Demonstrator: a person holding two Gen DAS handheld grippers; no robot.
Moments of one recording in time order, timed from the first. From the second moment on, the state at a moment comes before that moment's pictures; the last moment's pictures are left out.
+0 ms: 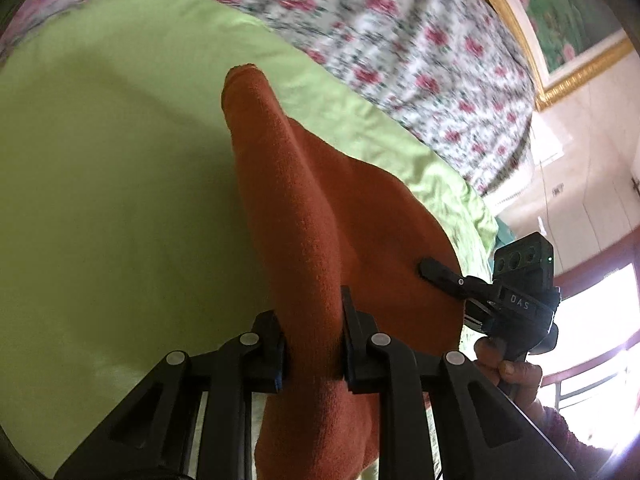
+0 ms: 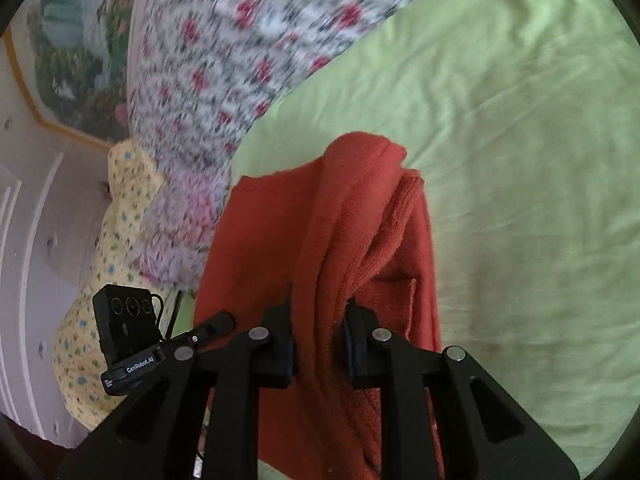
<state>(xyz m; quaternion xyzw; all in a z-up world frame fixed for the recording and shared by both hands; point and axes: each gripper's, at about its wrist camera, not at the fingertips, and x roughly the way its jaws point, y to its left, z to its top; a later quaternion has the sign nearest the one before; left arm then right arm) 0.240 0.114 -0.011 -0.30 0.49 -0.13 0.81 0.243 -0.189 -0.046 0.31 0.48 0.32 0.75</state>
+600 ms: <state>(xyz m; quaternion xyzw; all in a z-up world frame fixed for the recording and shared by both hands) 0.217 0.156 -0.062 -0.29 0.52 -0.07 0.80 0.257 -0.167 -0.099 0.29 0.55 0.27 0.74</state>
